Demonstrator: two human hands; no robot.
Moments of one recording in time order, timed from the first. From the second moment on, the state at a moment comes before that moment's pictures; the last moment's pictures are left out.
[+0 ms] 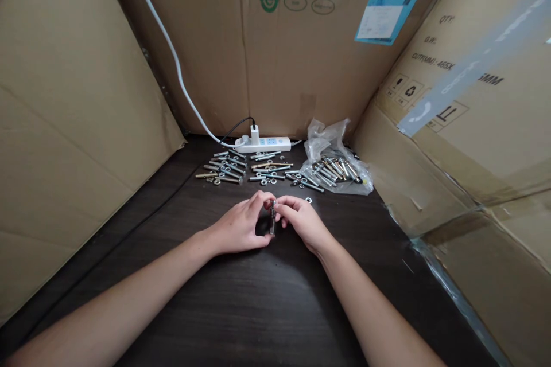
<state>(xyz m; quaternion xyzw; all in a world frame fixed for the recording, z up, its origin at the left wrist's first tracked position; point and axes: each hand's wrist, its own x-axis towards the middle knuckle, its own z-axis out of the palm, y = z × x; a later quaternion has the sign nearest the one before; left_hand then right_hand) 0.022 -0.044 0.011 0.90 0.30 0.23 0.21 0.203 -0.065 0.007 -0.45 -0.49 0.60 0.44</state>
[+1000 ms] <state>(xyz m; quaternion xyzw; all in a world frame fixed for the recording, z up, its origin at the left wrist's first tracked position) 0.018 -0.043 0.018 0.89 0.32 0.25 0.23 0.262 -0.051 0.009 -0.67 -0.69 0.13 0.25</state>
